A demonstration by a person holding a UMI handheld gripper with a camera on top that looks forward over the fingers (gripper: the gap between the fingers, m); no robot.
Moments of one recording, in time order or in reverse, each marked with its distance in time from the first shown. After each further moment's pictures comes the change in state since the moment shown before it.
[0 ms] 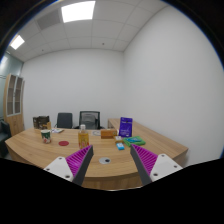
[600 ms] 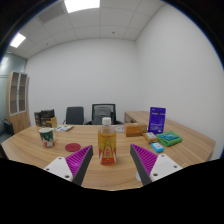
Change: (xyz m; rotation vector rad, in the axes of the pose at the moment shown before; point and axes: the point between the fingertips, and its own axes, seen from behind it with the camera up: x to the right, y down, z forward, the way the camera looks) arm -0.153 0.056 0.207 -0.058 -0.120 0.022
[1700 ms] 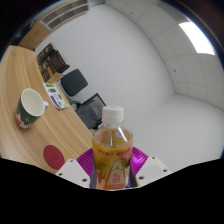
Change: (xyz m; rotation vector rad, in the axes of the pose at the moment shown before) arm -0.150 -0.093 0.167 -0.021 0.240 -0.970
